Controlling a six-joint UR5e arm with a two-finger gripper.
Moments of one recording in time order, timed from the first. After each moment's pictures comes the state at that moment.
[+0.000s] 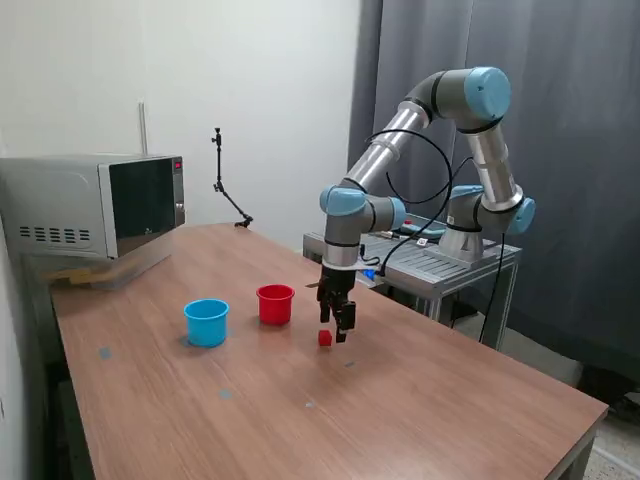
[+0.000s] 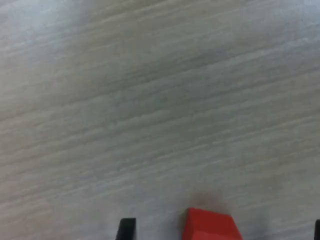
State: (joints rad) arm -0.08 -0.87 1.65 -2.39 -1.58 -2.87
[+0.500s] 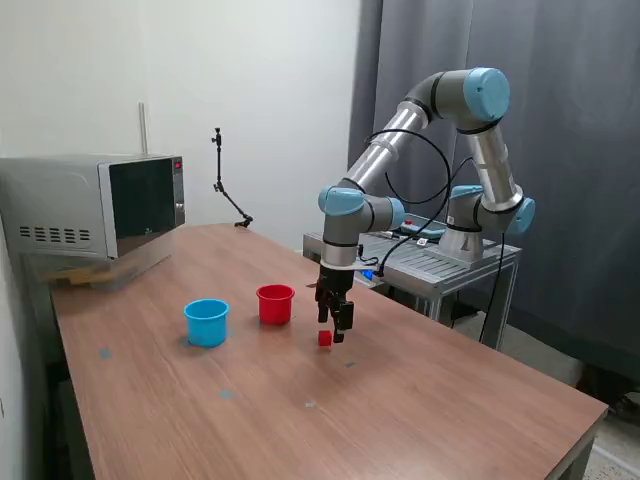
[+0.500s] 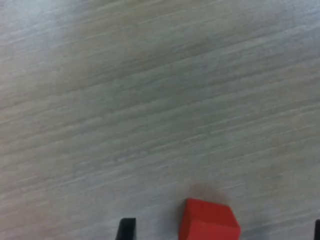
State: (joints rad) arm -0.08 -0.86 1.64 -2.39 -1.58 -2.87
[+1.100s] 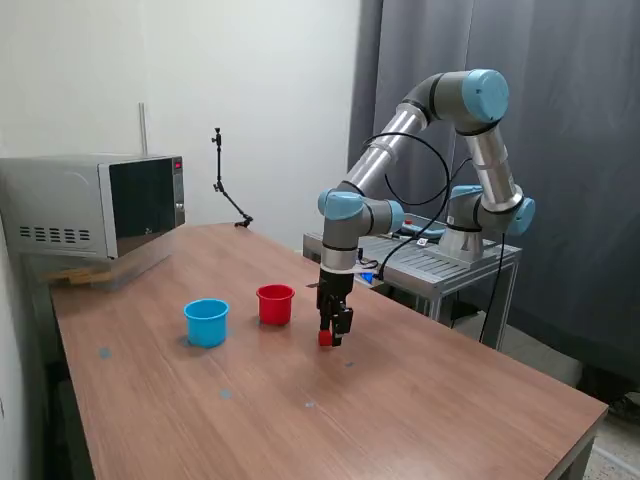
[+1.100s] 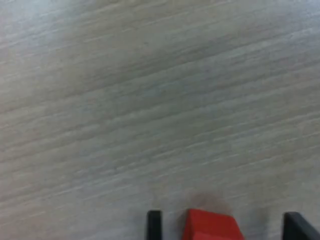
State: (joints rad) arm -0.08 -0.85 1.63 -2.39 -1.58 -2.87
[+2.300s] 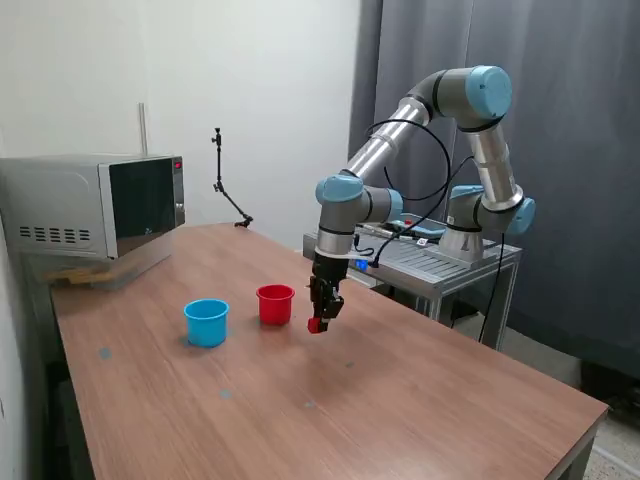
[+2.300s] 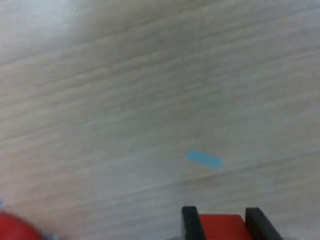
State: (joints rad) arm -0.08 -0.89 1.59 -2.38 -1.62 -2.87
